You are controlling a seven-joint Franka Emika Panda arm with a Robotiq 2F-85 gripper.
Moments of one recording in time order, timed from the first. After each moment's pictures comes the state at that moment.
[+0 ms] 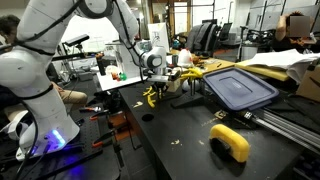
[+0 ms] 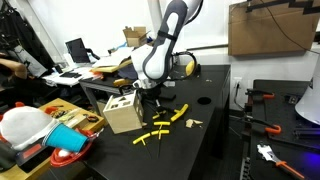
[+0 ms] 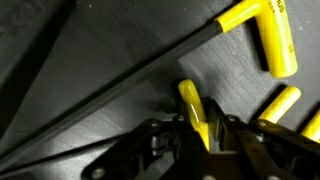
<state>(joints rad) 0.03 0.69 0.16 -1.92 -0.15 2.54 -0.52</state>
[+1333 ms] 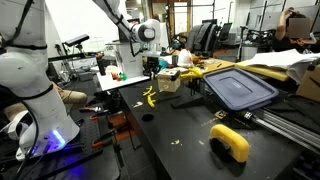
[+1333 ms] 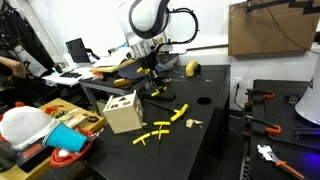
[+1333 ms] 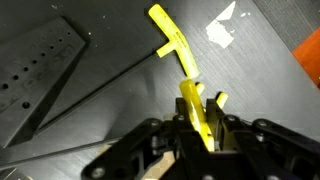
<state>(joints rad) 0.03 0.33 0.20 -2.01 -0.07 2.20 -0.52</state>
